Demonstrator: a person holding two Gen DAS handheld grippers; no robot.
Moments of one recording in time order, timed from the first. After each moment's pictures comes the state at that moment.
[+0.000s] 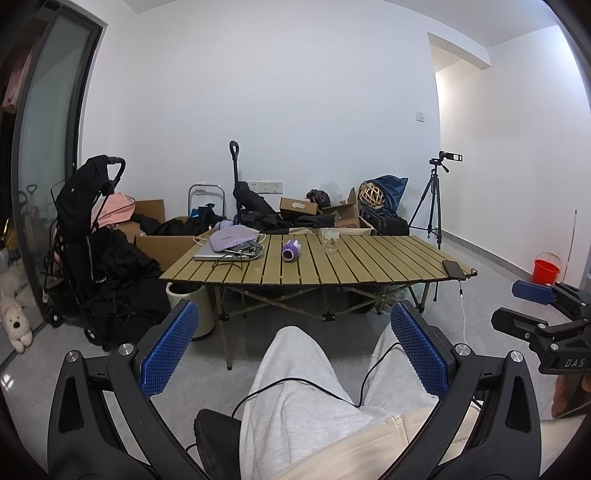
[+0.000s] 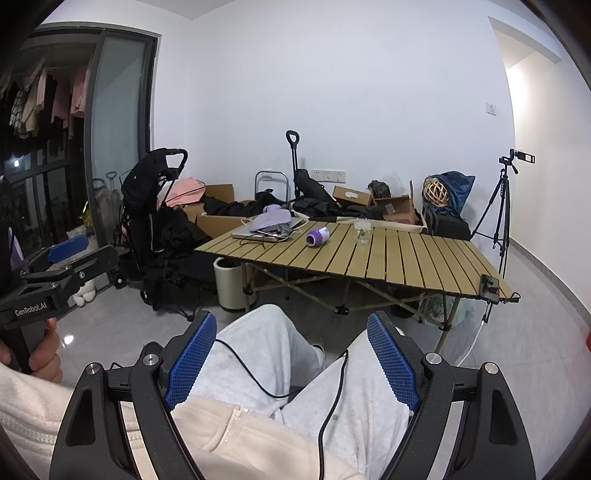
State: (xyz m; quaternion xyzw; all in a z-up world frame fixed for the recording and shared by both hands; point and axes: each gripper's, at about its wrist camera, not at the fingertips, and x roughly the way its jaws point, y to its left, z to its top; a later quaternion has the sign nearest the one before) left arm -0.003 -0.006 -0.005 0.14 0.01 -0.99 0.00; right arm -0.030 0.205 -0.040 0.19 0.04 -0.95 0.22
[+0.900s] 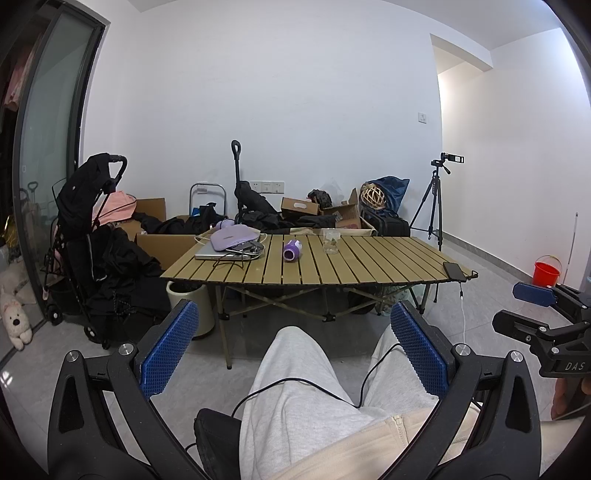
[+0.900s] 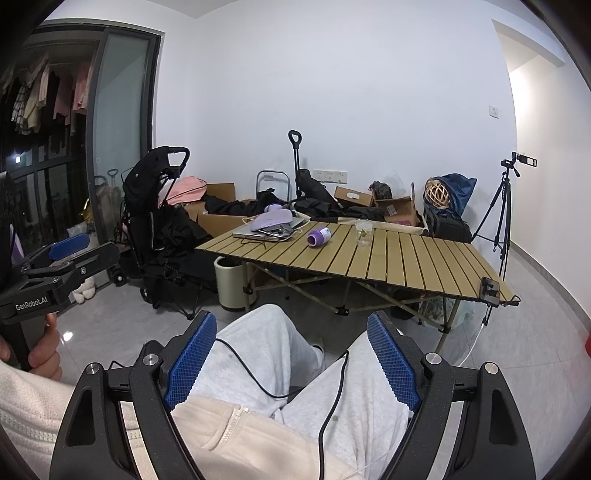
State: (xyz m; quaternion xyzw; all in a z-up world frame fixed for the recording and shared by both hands) left arm -0.001 -0.008 -0.006 0.14 0.01 -0.99 0.00; right arm -0.031 0.200 -0.040 0.19 0.05 -0.95 0.22
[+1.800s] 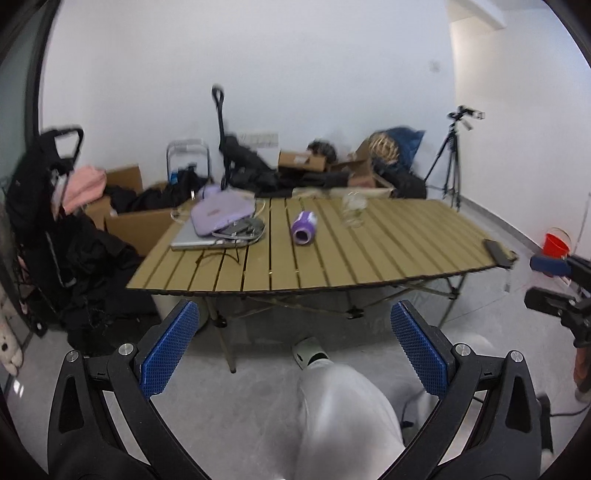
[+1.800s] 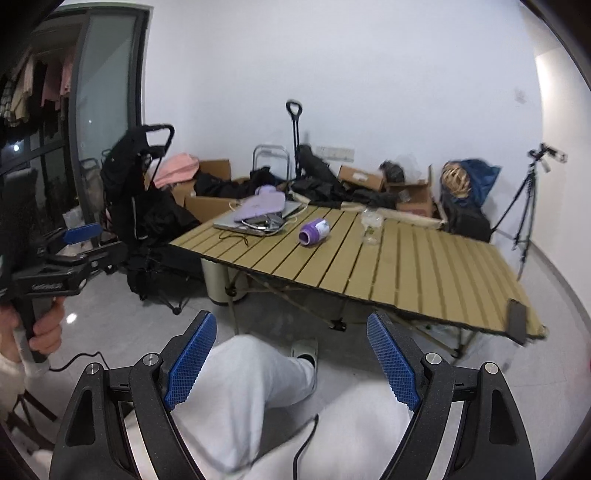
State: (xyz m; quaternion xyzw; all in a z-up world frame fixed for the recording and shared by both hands) left arm -0.276 -0.084 -0.027 0.26 0.00 -0.97 -0.02; right arm -0.249 0.161 -0.044 0.25 0.07 -0.93 0.24
